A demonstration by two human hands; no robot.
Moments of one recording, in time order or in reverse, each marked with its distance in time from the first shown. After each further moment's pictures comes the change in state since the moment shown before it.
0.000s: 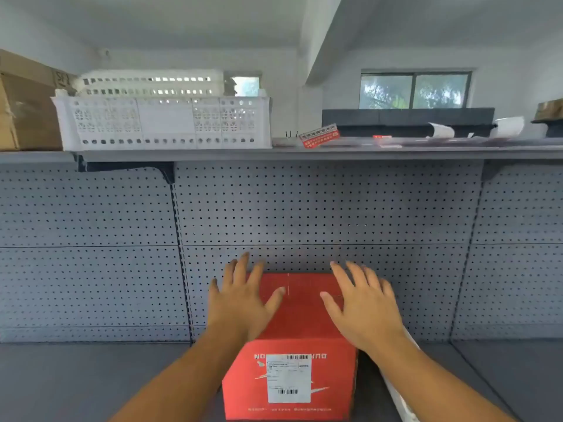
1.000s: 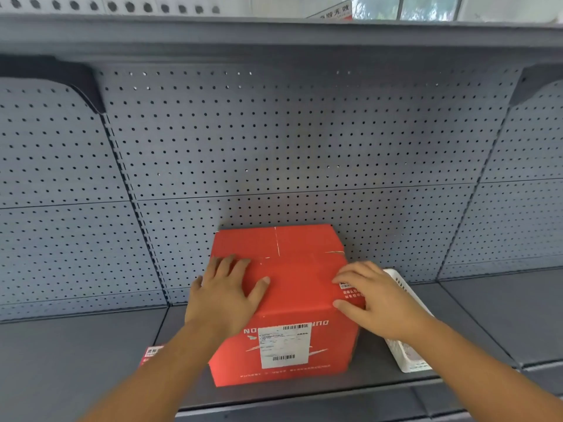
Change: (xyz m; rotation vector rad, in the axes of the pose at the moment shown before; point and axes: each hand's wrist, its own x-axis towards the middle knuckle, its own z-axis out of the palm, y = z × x) left_hand 0.018 -0.047 0.096 -0.085 -0.252 0.021; right_hand -0.009 0.055 0.088 0.396 -0.263 -0.225
